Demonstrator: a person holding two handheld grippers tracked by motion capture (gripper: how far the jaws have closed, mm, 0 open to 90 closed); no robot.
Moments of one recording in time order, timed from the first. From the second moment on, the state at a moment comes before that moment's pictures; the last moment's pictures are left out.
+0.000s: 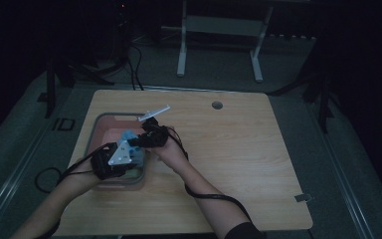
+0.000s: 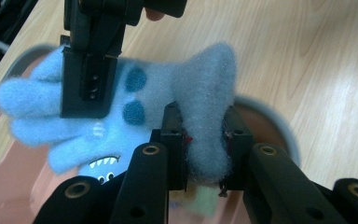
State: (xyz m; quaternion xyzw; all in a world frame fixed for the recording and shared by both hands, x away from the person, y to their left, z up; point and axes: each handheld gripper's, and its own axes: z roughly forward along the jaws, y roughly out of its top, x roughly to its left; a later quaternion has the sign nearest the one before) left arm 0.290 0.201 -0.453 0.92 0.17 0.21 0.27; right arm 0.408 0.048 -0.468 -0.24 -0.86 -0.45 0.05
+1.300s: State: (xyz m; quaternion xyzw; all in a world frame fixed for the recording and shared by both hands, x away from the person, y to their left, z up) left arm 0.298 0.217 -0.466 0.90 0.27 0.19 0.29; right arm 0.409 0.047 -0.468 -0.22 -0.87 -0.44 0.04
